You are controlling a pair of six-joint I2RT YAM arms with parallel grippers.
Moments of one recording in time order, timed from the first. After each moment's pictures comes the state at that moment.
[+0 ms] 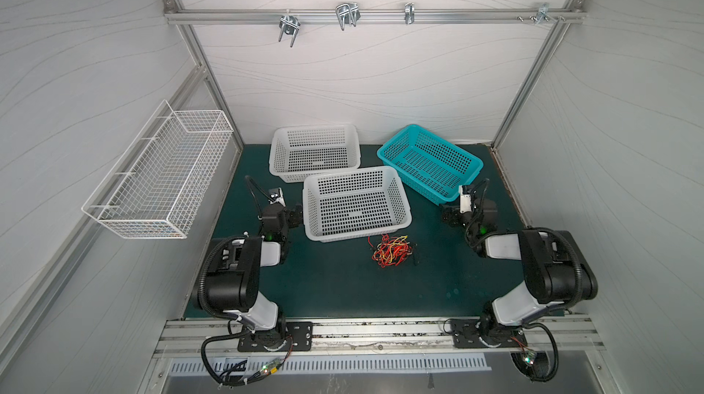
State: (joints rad) left arm 0.04 1.55 0.40 0.70 -0.11 -0.10; right arm 0.06 1.57 0.45 0.65 -0.16 -0.02
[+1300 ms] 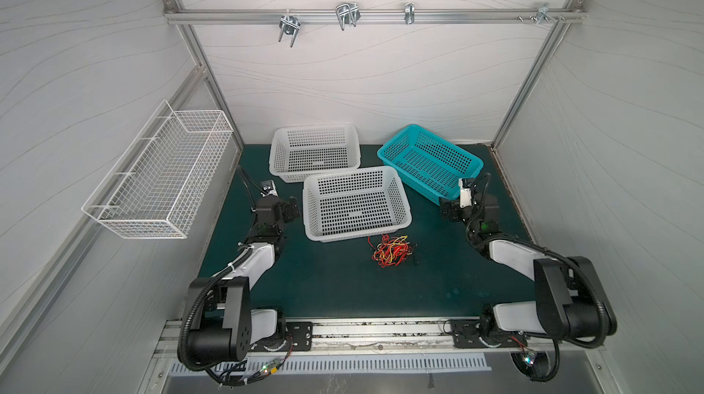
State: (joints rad) left arm 0.03 1.24 0.49 0.26 -0.20 -0.15; right arm 0.14 1.33 0.49 0.42 -0.06 -0.02
